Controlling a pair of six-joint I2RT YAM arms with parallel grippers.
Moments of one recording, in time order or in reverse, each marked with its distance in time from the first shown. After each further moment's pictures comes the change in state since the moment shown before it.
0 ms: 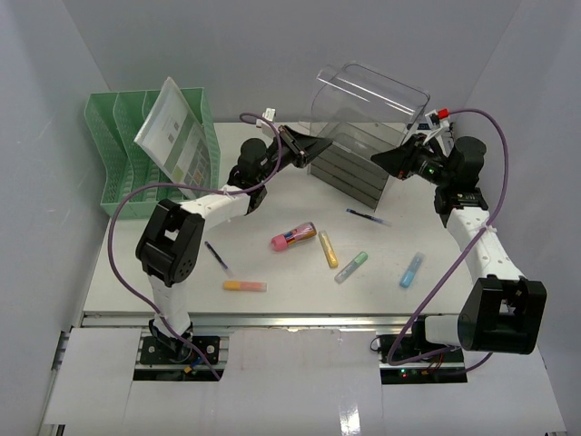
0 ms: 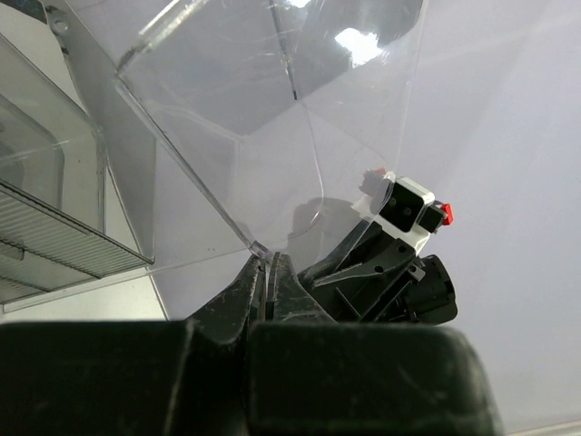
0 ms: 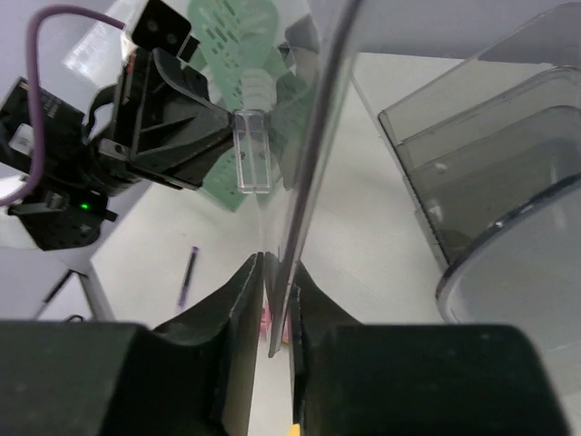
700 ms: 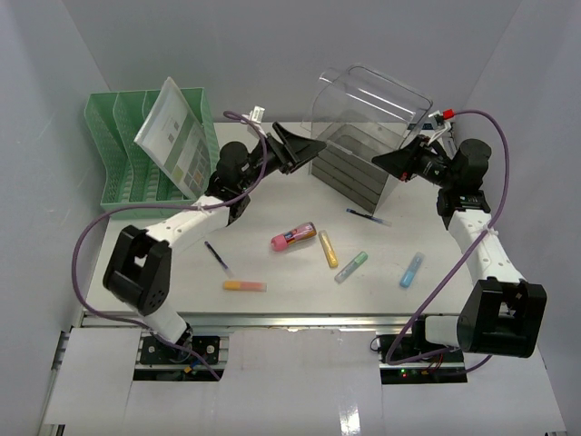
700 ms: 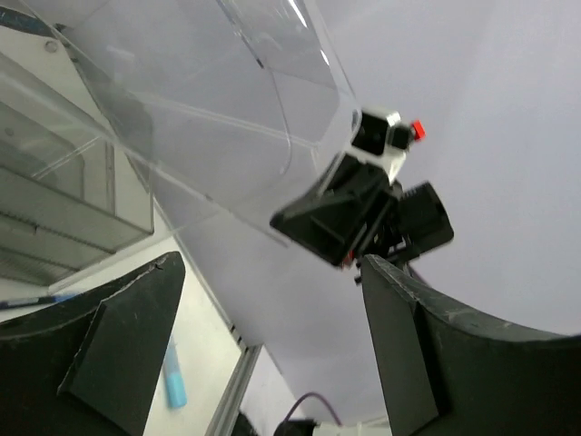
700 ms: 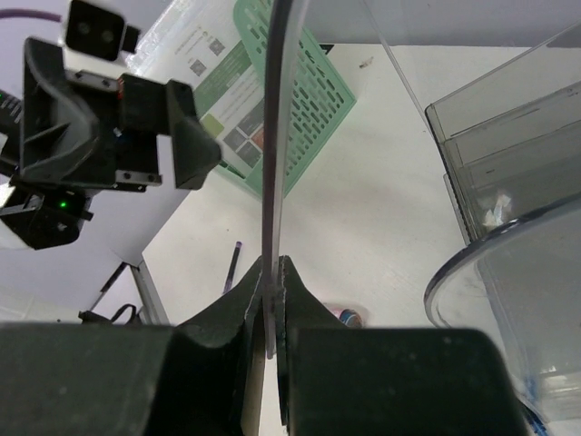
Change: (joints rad) left arm 0.009 -0.285 -0.155 -0.128 0.050 0.218; right arm -0.034 -0.016 -0.025 0.086 -0.099 0.145
